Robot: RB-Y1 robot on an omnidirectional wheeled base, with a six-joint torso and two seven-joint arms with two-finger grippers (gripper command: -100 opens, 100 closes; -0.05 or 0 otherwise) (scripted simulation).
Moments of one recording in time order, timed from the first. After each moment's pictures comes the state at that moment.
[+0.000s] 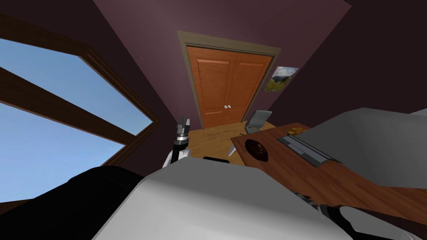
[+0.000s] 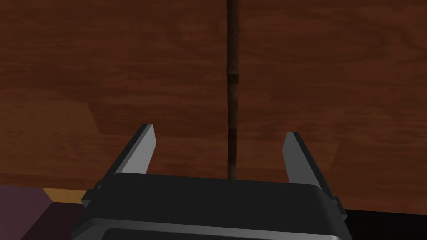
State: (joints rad) left arm 0.53 0.02 0.02 -2.21 -0.08 -0.56 0.06; right arm 0.39 -1.45 0.88 -1.24 0.87 -0.35 1.23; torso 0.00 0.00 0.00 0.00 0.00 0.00
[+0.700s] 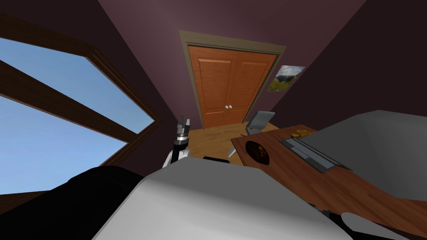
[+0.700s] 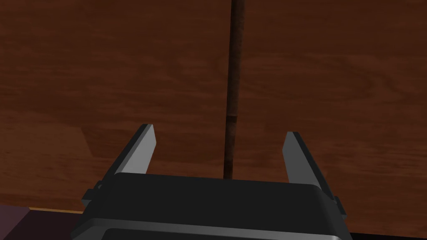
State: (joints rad) left arm 0.53 0.02 0.02 -2.21 -0.08 -0.56 0.06; right arm 0.40 -1.41 0.91 -1.20 0.90 -0.31 1.25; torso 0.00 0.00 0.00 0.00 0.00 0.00
